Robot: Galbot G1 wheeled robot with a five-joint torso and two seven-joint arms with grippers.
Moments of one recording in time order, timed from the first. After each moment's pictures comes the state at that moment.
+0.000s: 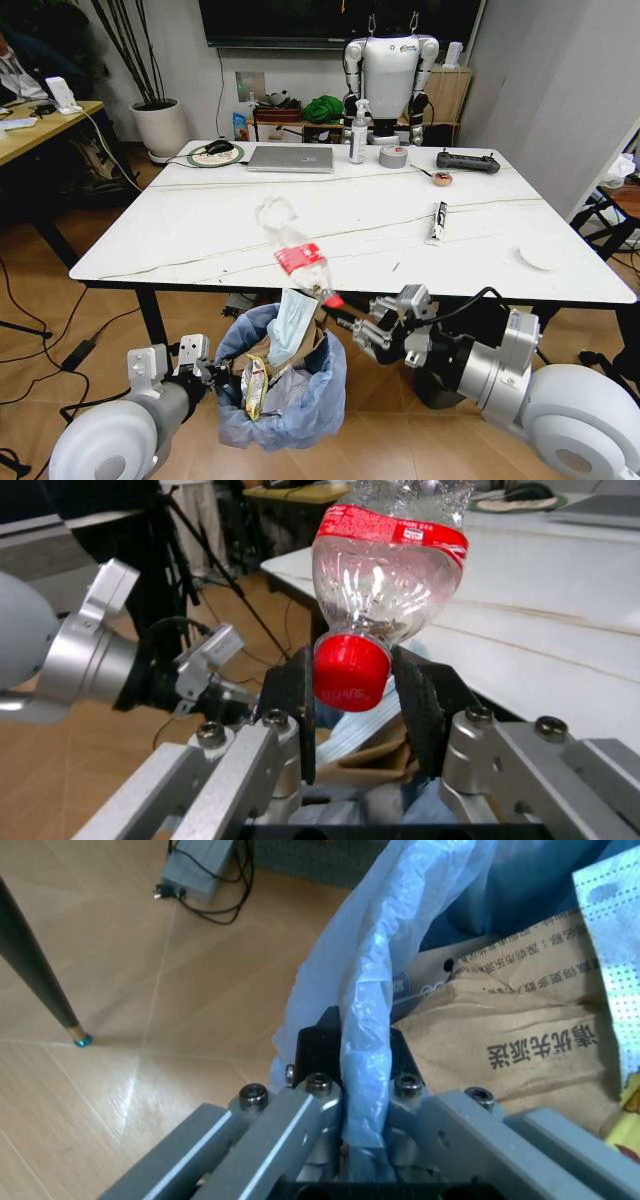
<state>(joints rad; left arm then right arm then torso) 1.52 -0.90 -0.51 -2.42 -1.33 0.74 -0.75 -1.21 0.62 0.26 2.50 0.99 -0.44 -0.08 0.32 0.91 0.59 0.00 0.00</state>
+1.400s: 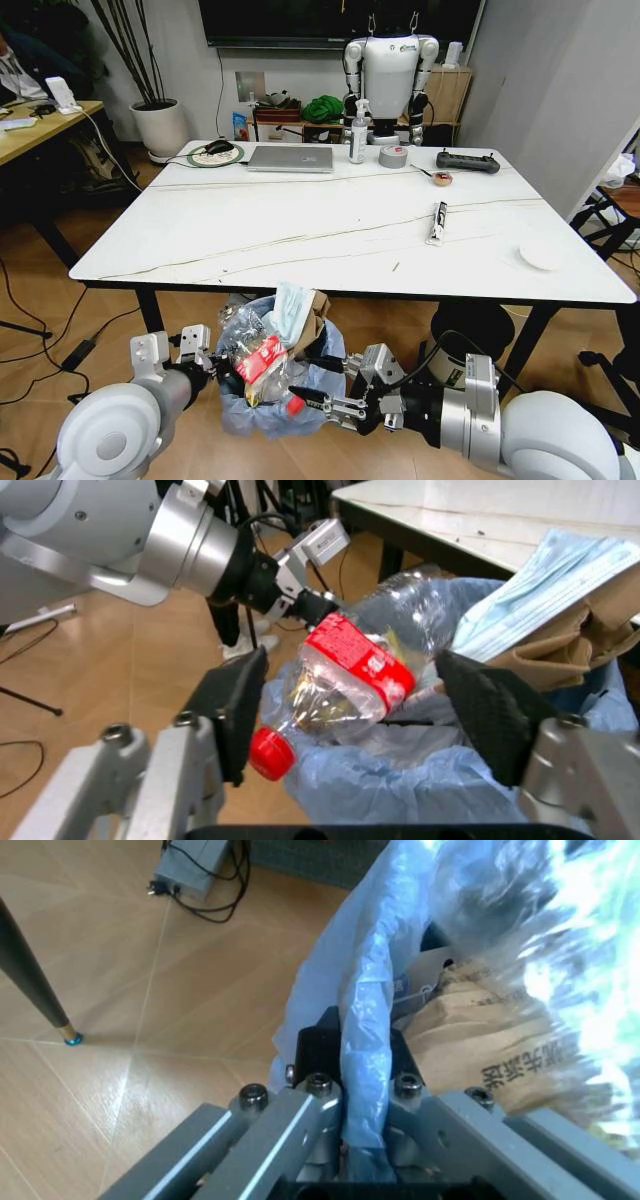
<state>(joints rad) 1.46 -0.88 -0.49 -2.39 -1.39 0.74 -0.80 -1.26 0.61 0.12 2.50 0.84 -0.44 -0.19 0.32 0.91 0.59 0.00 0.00</state>
